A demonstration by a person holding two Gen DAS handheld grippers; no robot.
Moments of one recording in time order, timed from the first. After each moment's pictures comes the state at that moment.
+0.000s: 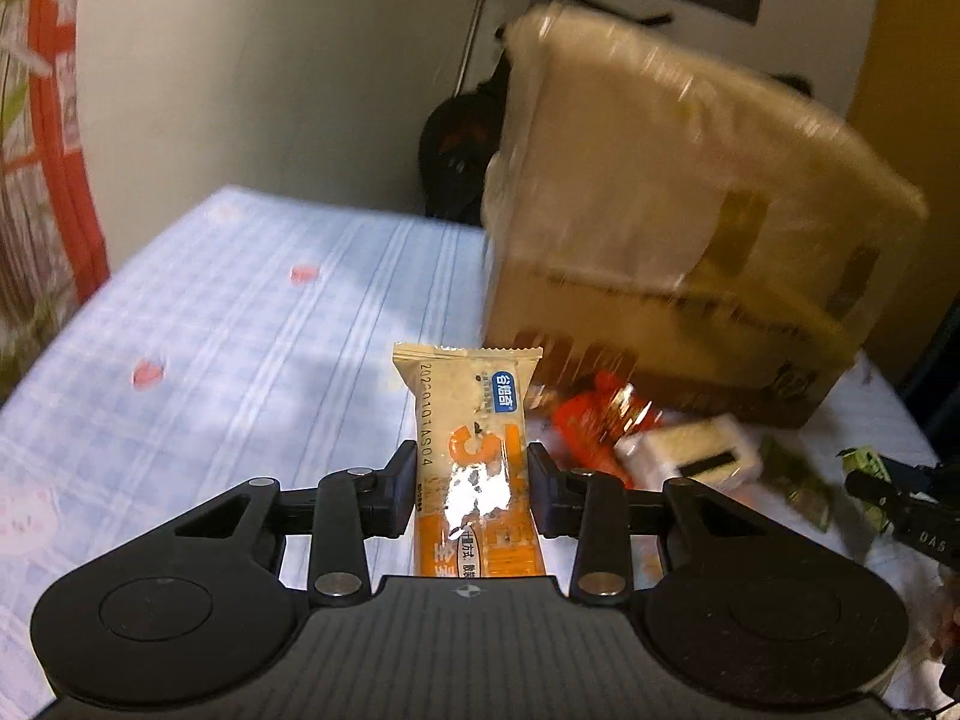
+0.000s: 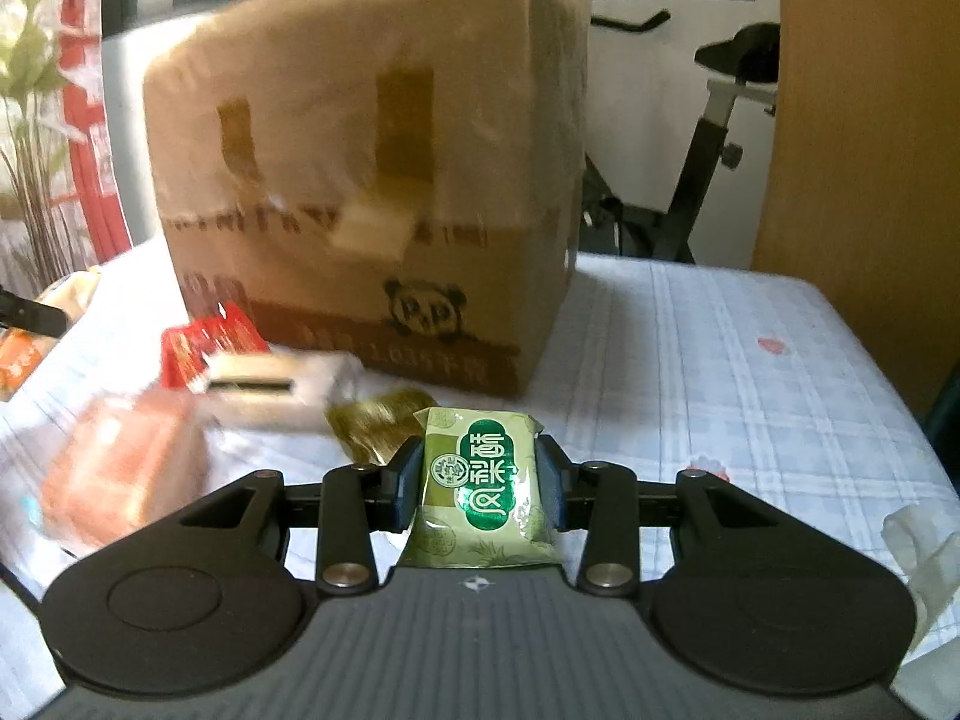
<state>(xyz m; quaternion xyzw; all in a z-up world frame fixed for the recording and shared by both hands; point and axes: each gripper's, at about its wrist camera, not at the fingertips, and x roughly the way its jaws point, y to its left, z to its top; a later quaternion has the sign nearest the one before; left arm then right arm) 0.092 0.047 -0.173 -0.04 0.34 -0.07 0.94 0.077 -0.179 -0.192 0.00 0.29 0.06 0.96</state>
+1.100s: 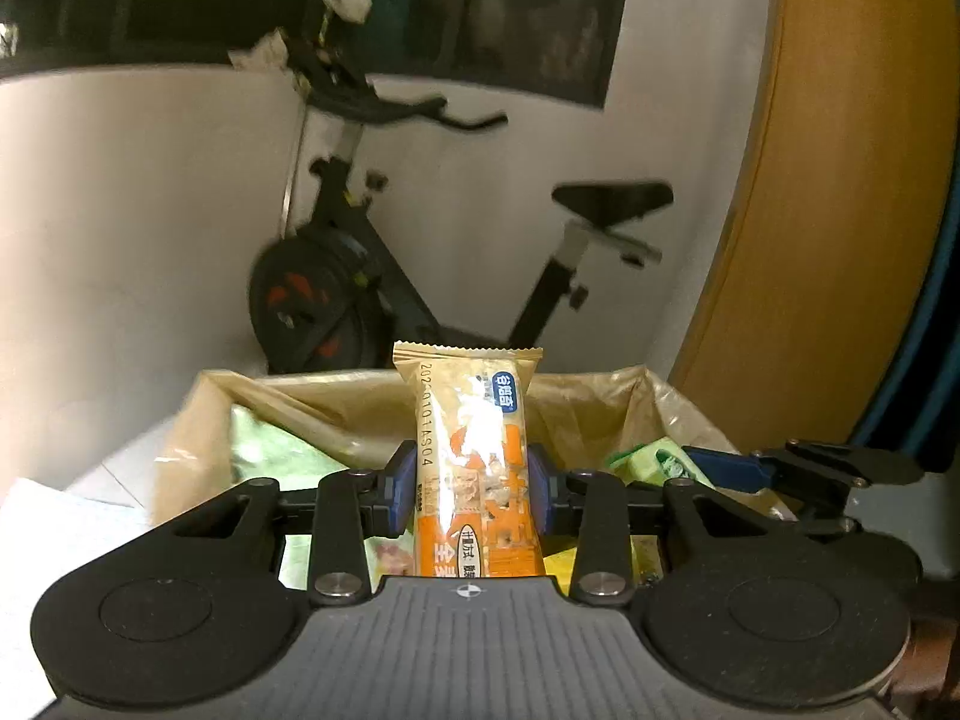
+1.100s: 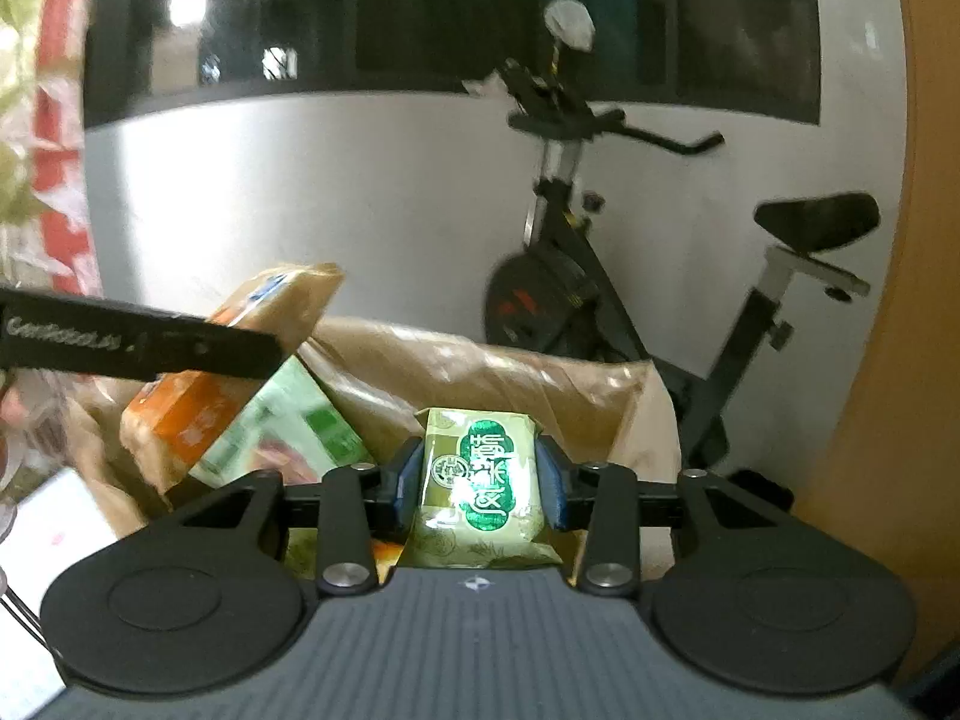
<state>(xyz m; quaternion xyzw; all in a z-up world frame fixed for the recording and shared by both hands) 0.278 -0.091 -0.038 -0.02 0.27 -0.20 0.94 0.260 -0.159 -0.033 -0.03 0.24 0.08 0.97</state>
